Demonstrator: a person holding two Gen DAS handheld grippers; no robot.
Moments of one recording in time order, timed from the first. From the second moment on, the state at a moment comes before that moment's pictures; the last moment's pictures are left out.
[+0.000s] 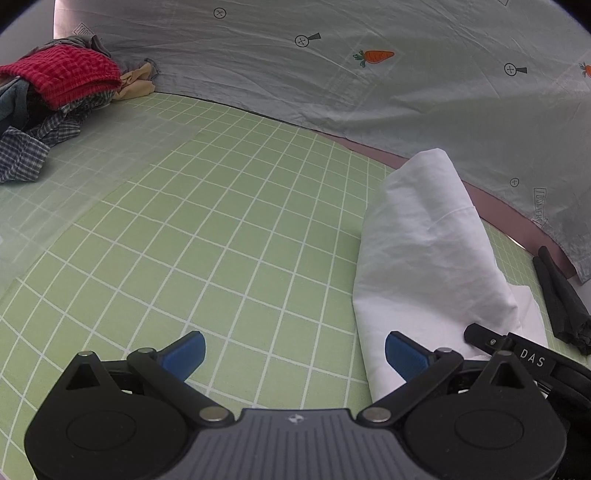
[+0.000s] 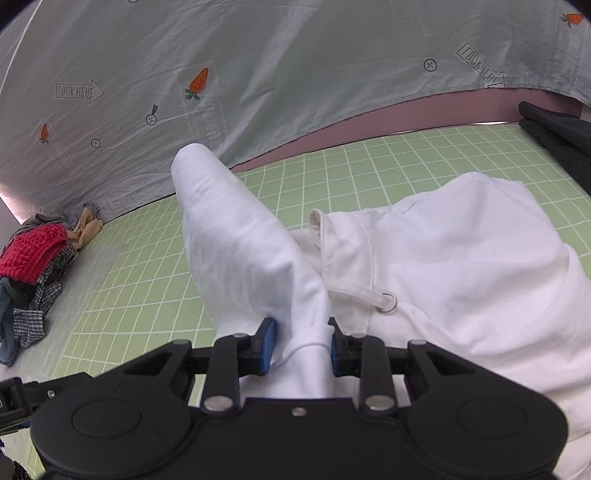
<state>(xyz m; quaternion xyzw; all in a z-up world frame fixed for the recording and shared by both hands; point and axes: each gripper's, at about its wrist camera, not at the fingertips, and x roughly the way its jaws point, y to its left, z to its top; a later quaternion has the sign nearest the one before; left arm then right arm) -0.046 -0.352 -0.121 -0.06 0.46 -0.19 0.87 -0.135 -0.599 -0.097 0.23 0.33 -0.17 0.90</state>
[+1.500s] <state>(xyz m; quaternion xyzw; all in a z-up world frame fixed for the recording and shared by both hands) -0.113 -0.522 -0.144 -0.02 0.48 -0.28 0.83 -0.281 -0.788 -0.141 0.38 0.31 -0.19 0.85</state>
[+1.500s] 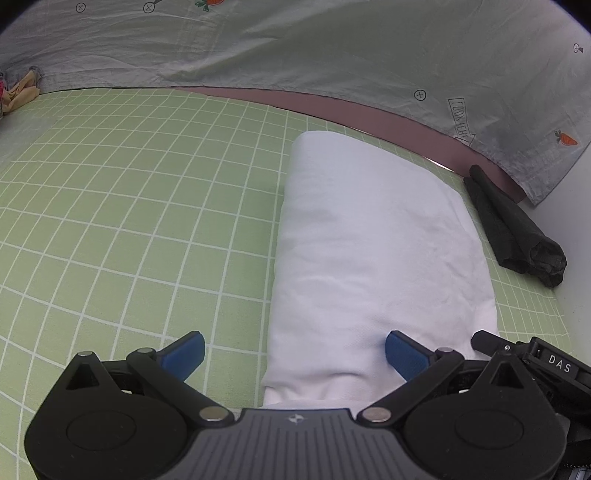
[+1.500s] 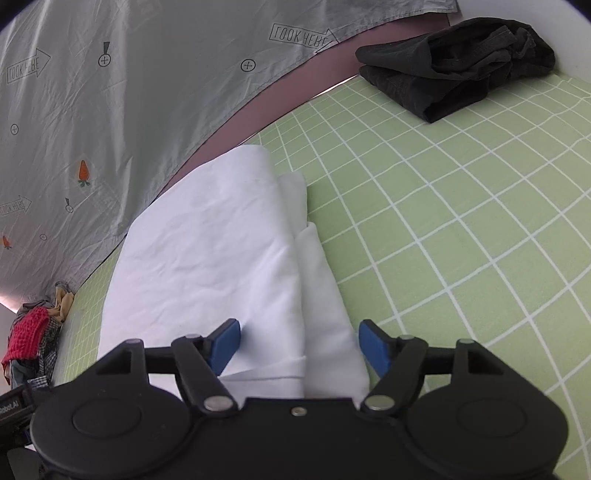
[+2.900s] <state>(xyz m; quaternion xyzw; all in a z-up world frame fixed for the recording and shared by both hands) -0.104 -0.553 -0.141 -0.08 0.51 -0.34 0.78 -0.238 -0.751 -0.108 0.33 0.35 -0.23 0.85</state>
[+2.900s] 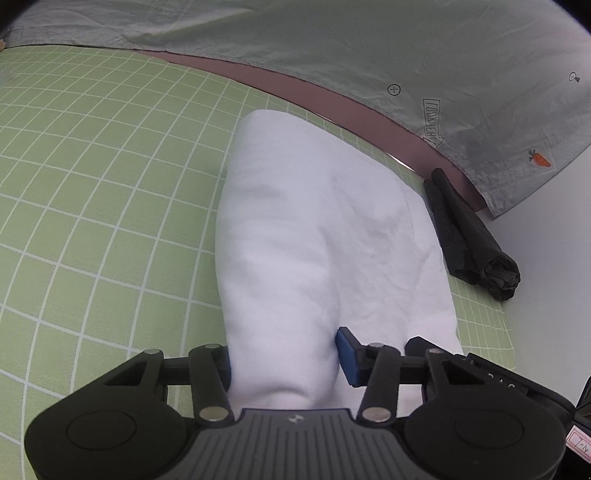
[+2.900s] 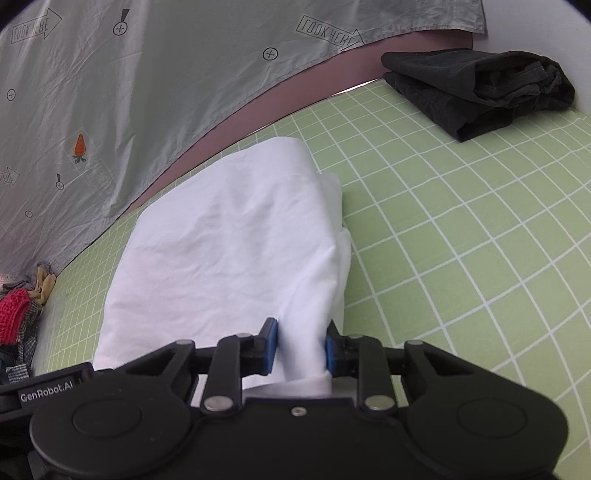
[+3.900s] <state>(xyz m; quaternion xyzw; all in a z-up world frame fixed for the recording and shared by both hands) -0.202 -0.803 -0.006 -0.12 0.40 -0.40 0.82 -0.355 -0.944 -0.009 0.31 0.20 -0.22 0.90</state>
